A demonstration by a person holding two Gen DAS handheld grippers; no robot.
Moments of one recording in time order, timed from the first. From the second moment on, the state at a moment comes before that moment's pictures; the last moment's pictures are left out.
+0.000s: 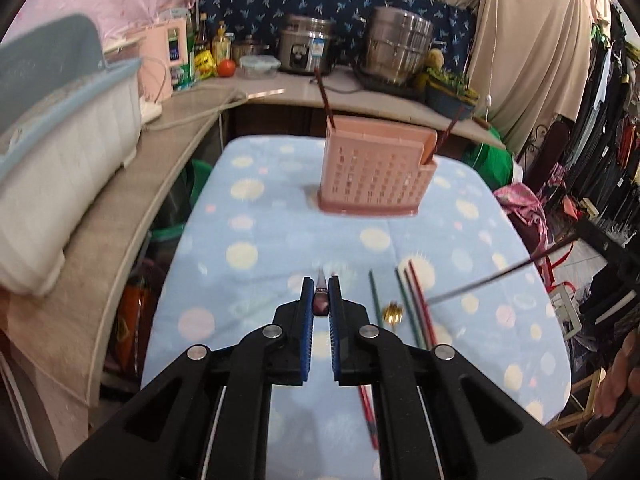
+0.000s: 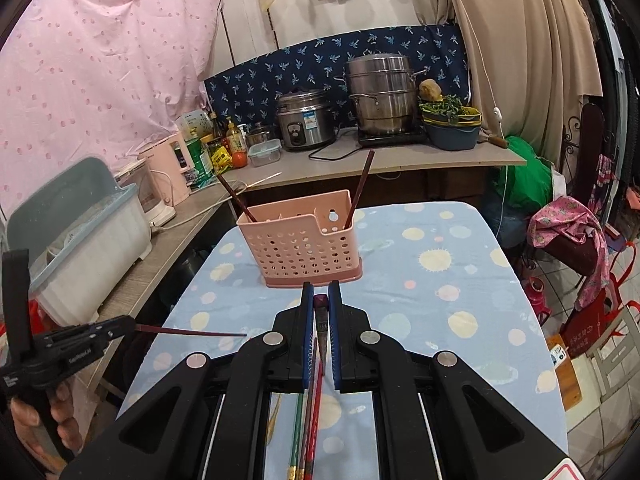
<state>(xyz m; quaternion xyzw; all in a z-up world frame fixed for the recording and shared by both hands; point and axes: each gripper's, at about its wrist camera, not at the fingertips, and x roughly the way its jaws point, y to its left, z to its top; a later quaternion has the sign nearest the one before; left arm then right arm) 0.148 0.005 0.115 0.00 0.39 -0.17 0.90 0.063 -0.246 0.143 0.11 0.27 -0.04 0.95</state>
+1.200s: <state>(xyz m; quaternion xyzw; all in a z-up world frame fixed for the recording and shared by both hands) 0.322 -0.078 0.267 -0.06 0.22 -0.19 0.96 0.266 -0.293 0.243 0.16 0.15 -0.01 0.98</state>
